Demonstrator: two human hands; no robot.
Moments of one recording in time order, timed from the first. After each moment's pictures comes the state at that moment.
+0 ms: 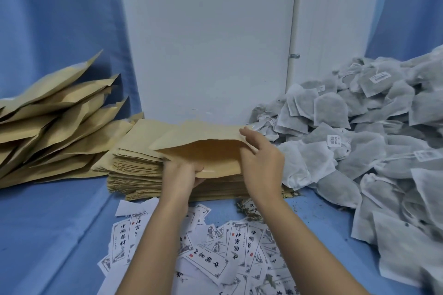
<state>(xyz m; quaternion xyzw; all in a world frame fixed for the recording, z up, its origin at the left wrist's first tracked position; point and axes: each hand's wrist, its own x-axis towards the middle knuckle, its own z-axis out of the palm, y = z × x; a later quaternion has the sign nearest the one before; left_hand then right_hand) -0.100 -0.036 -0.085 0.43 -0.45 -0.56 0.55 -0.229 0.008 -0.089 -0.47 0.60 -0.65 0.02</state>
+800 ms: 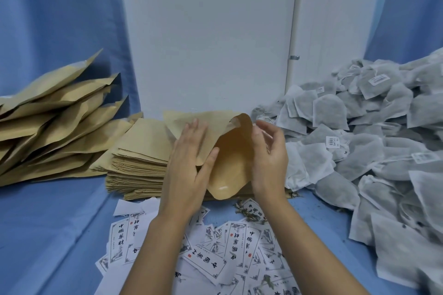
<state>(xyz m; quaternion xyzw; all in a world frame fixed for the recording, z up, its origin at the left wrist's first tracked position) -0.098 -0.030 -0.096 0.29 -0.78 -0.13 0.55 -0.230 0.009 -0.084 -0.42 0.45 -0.78 0.10</state>
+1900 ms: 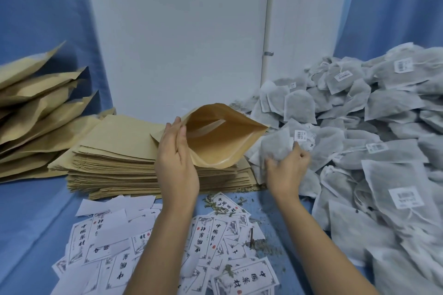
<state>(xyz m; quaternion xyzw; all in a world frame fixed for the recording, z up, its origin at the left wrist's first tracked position) -0.156 0.001 -0.087 0.32 -0.60 -0.27 0.68 -0.329 0.031 -0.122 -0.31 0.76 -0.57 -0.02</state>
